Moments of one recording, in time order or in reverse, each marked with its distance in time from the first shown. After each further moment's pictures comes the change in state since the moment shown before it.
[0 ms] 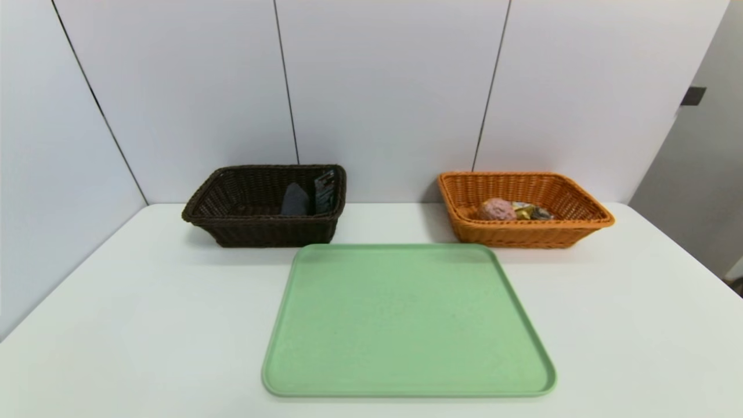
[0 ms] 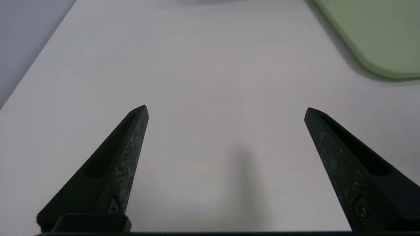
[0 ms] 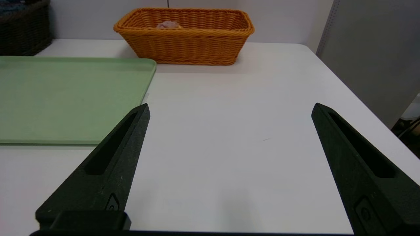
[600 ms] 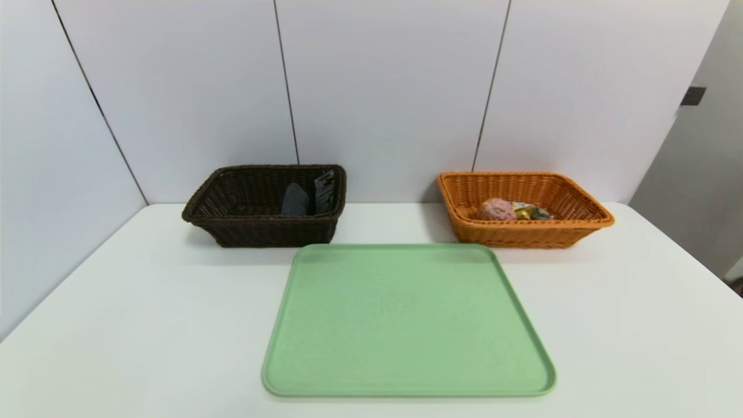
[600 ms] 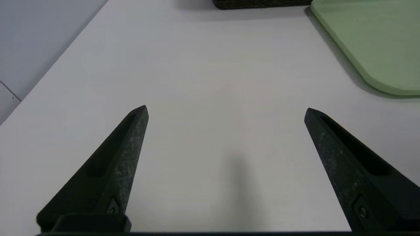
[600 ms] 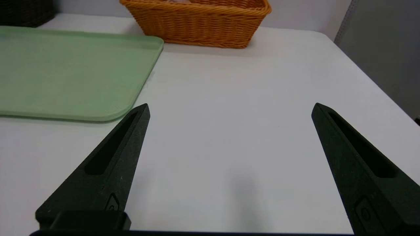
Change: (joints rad) left arm -0.018 -0.152 0.000 0.050 0.051 -0.047; right arm 0.000 -0.001 0.112 -0.074 0.056 -0.032
